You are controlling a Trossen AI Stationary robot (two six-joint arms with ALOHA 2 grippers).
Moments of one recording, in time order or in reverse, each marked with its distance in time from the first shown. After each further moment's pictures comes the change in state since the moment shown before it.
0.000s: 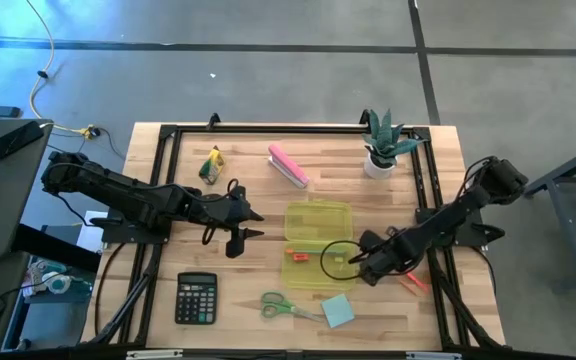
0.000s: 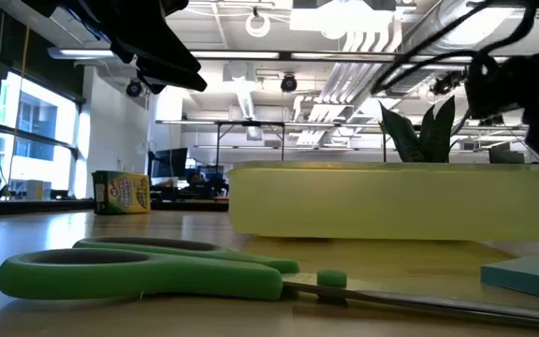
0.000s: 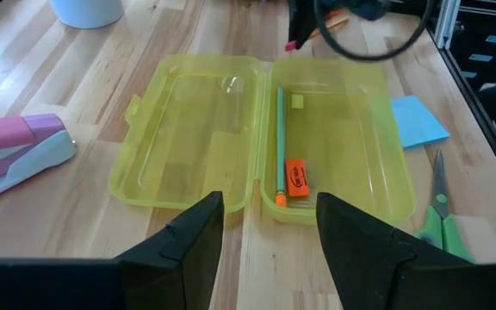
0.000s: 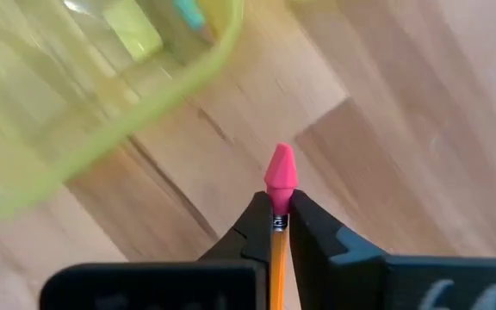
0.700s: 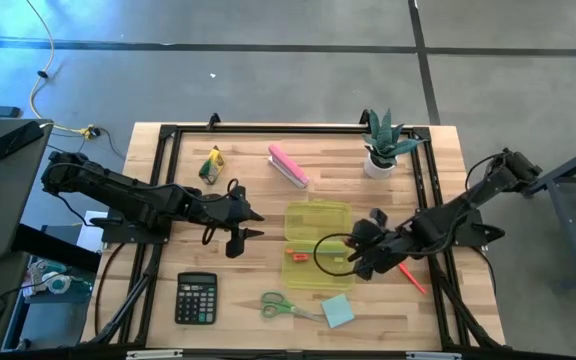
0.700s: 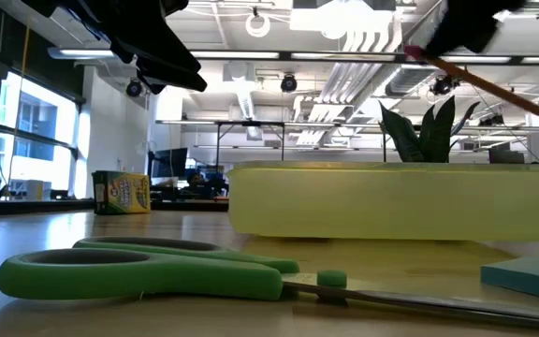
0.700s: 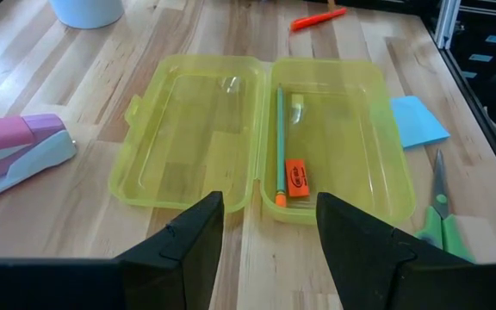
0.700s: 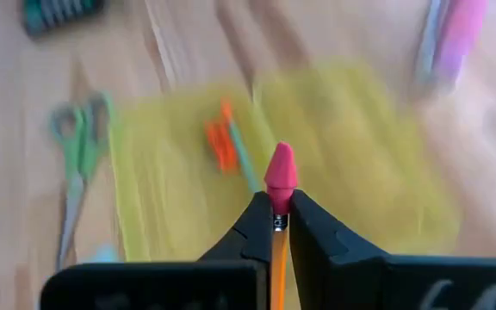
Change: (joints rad) left arm 0.000 0.000 0.000 0.000 0.000 0.000; right arm -0.023 -0.167 0.244 0.061 0.339 -0.461
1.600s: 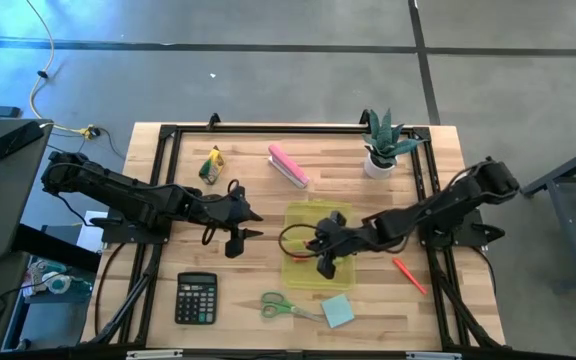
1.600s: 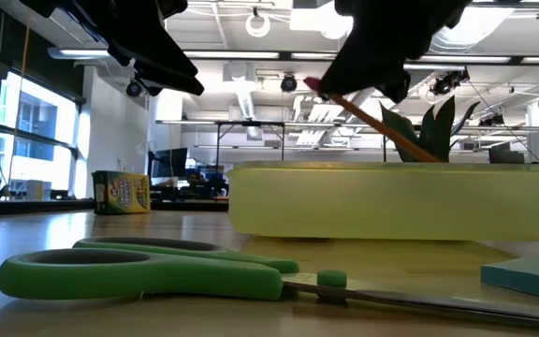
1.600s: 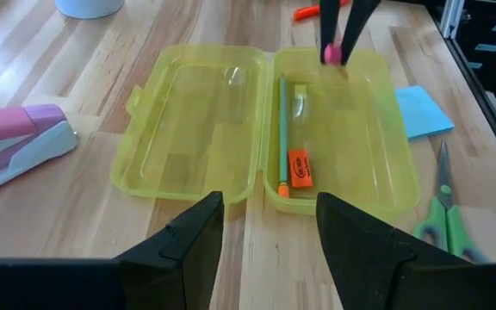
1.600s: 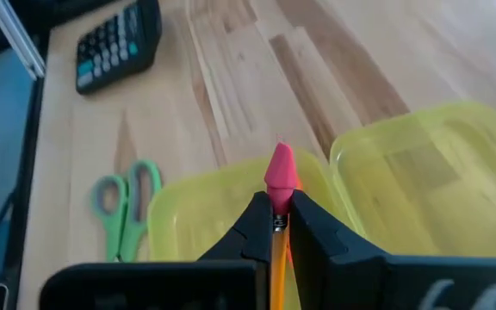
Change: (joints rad) left arm 0.000 0.000 0.000 -0.024 0.000 0.000; right arm -0.183 0.257 -0.023 0.507 -0.234 -0.132
